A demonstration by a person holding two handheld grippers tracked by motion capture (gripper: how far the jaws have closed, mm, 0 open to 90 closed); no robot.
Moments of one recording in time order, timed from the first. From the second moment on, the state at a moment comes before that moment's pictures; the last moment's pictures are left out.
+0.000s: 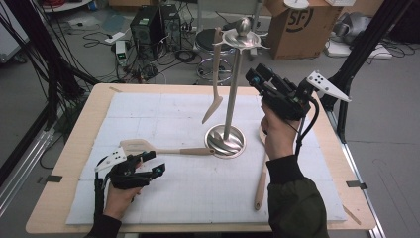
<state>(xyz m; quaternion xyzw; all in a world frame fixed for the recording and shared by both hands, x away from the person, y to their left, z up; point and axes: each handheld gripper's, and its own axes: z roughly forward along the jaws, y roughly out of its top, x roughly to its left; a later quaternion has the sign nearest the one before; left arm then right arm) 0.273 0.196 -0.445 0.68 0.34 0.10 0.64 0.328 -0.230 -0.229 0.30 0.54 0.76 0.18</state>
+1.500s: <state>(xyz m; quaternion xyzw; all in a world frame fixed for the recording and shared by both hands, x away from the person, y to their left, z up) 0.272 0.194 -0.445 0.68 0.34 0.10 0.64 0.293 -0.290 -0.312 0.34 0.57 0.72 0.20</state>
